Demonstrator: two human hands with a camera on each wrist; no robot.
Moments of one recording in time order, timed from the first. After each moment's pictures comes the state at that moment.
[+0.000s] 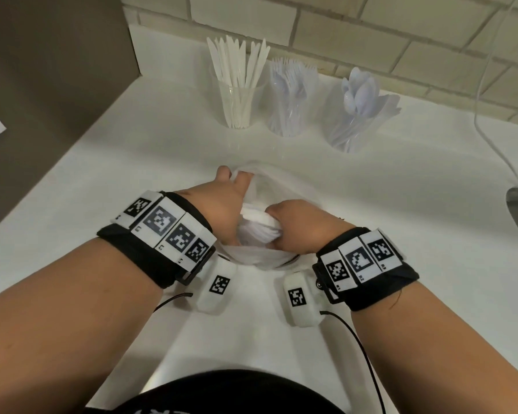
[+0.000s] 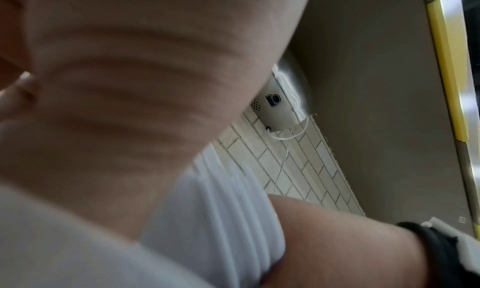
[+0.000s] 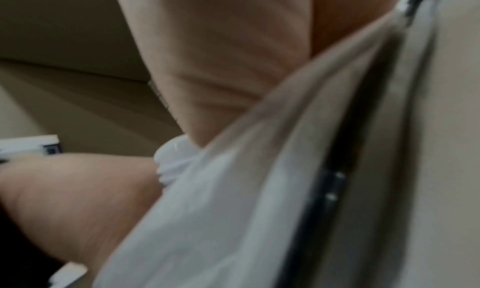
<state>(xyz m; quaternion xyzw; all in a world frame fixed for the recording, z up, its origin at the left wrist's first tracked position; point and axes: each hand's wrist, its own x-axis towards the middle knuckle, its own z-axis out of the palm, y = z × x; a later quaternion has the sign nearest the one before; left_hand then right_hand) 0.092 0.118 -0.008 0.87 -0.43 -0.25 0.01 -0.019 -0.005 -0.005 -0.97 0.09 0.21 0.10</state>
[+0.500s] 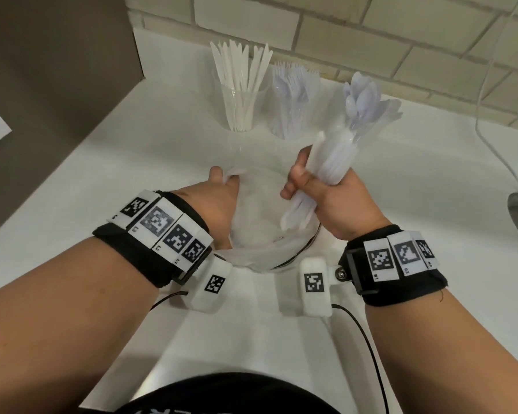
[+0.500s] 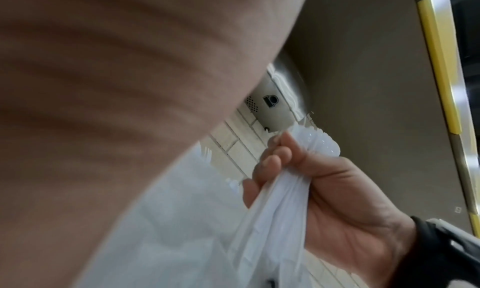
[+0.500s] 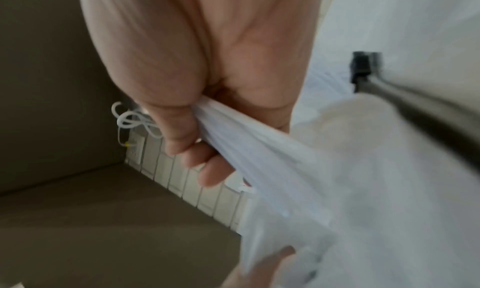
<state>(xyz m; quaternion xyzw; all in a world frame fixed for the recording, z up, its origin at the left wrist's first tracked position) 0.097 0.124 -0.003 0.87 -0.41 -0.25 -0.04 -0.030 -0.023 0.022 -0.71 0.12 -0.15 0.68</state>
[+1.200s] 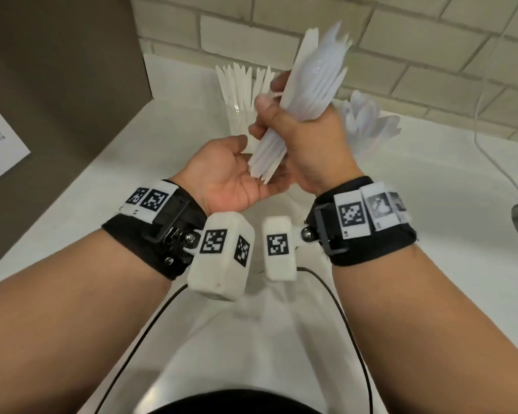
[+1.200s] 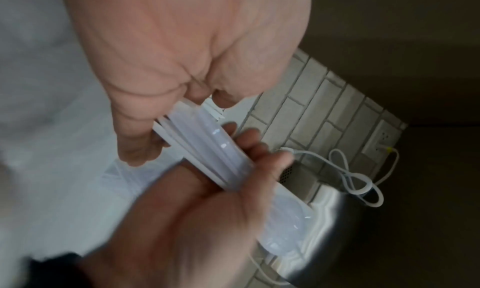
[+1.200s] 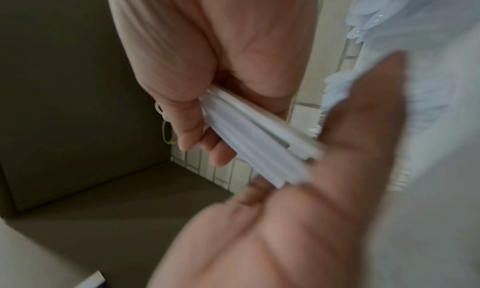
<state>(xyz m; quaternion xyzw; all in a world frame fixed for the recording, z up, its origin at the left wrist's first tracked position) 0.106 0.105 0.048 0.31 -0.03 -0.57 0.76 0.036 0.007 0.085 -0.64 0.08 -0.27 0.71</state>
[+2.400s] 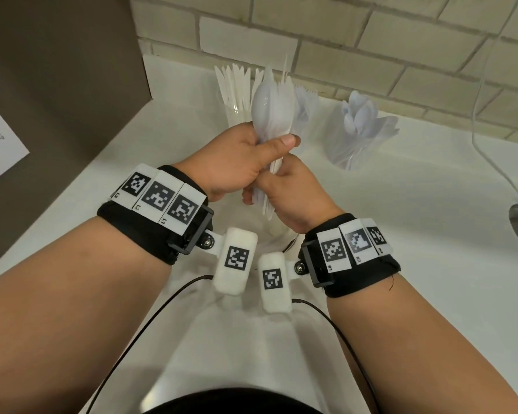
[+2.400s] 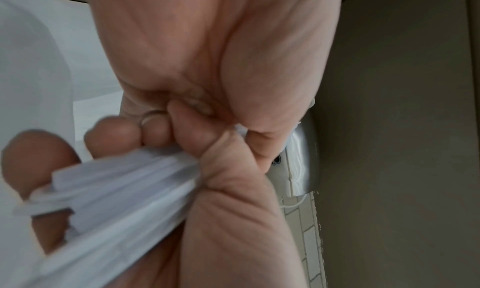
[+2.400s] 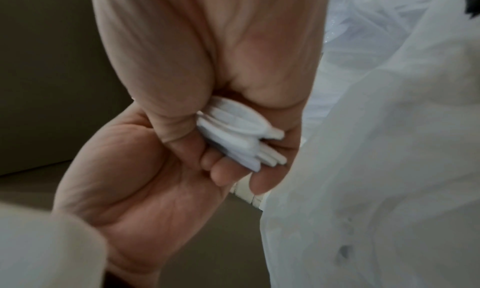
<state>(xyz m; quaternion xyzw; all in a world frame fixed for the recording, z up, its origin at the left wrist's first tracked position) 0.096 0.103 0.067 0.69 -0.37 -0.30 0.55 0.022 0.017 0.039 -0.75 0.11 -0.13 0.64</state>
